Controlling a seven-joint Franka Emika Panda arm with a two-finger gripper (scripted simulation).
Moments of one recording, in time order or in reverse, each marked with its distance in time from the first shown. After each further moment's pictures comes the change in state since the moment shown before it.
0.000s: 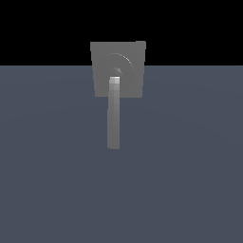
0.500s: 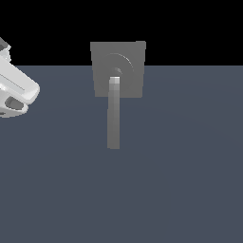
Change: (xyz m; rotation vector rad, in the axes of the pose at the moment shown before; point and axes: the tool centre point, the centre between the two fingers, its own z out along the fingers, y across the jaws) arm 0.066 0.111 -0.061 -0.195 -0.260 -0.663
